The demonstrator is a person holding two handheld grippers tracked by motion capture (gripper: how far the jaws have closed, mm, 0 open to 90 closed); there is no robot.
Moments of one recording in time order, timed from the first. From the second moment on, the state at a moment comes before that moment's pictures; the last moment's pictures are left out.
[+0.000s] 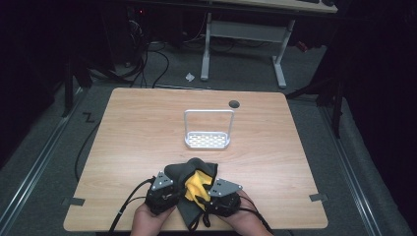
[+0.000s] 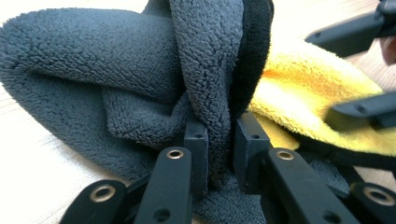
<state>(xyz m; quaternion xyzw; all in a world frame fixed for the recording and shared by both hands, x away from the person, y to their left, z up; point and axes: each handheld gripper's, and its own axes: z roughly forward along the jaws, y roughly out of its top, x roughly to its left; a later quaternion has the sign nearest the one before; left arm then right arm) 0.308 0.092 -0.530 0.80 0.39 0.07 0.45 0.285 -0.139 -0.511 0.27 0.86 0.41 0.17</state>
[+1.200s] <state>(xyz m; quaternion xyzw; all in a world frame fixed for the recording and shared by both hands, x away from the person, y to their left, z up) 0.333 0.177 -0.513 0.74 0.46 0.07 0.48 0.319 -0.224 -0.511 0.37 0.82 0.36 0.25</state>
